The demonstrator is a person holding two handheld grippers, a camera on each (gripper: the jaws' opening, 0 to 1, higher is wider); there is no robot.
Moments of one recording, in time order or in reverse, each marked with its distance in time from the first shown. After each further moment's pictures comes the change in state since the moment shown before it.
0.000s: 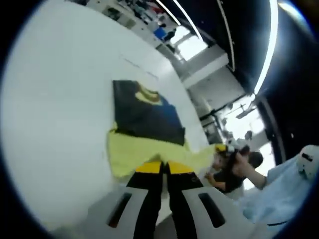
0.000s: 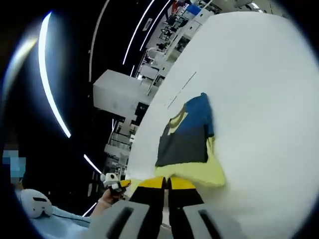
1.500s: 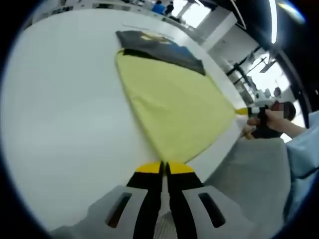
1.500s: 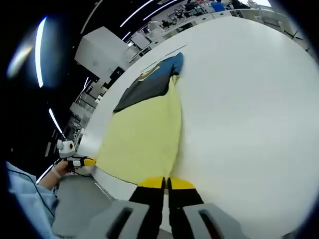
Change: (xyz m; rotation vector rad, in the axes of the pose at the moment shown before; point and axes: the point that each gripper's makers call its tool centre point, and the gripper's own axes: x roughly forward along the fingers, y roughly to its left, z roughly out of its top) left arm -0.022 0.075 -0.138 0.268 0.308 0.287; right arm -0.017 -0.092 -0.100 -0.304 0.224 -0.347
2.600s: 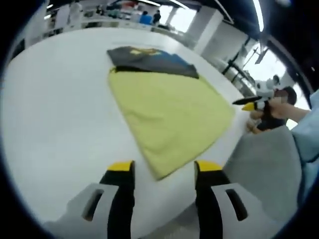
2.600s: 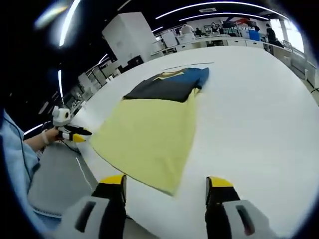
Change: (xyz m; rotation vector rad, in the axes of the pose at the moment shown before) left arm 0.004 -0.008 0.015 0.154 -0.098 0.053; right arm 0.002 0.003 0.003 -0.345 -0.008 -0.056
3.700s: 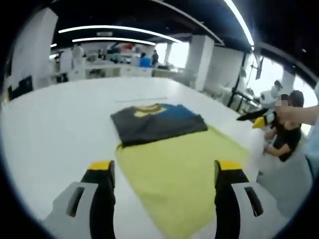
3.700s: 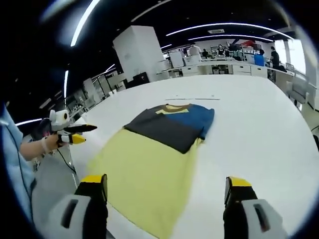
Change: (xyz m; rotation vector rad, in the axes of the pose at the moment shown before) left arm -0.007 0.005 0.112 0.144 -0.363 0.112; right arm 0.000 0.006 0.093 -0.121 -0.184 -0.028
